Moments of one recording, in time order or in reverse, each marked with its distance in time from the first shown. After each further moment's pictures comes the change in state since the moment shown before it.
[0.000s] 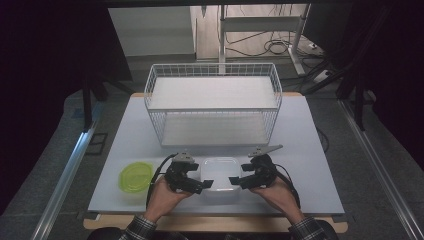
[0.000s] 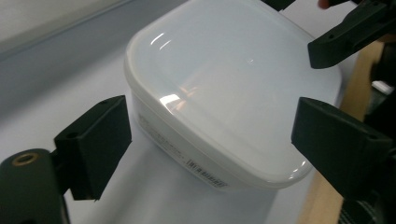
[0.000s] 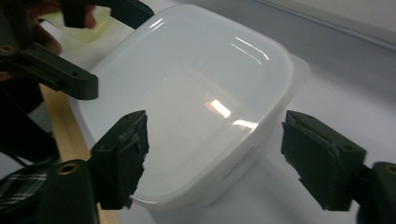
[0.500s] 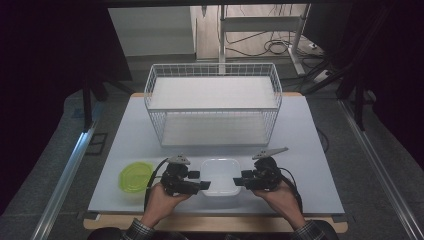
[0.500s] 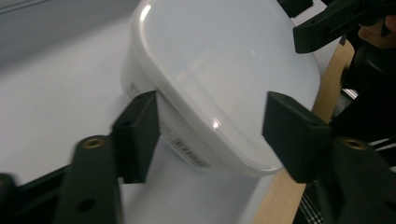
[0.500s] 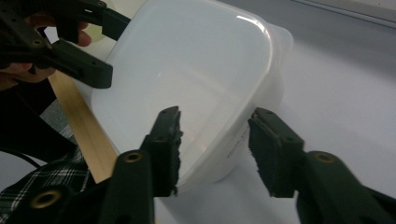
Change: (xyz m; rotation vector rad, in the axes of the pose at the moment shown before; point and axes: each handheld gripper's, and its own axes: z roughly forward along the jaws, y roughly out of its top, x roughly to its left) left arm -0.011 -0.010 -0.016 0.003 -0.021 -0.073; right arm 0.015 -0.006 -0.020 0.015 -0.026 0.063
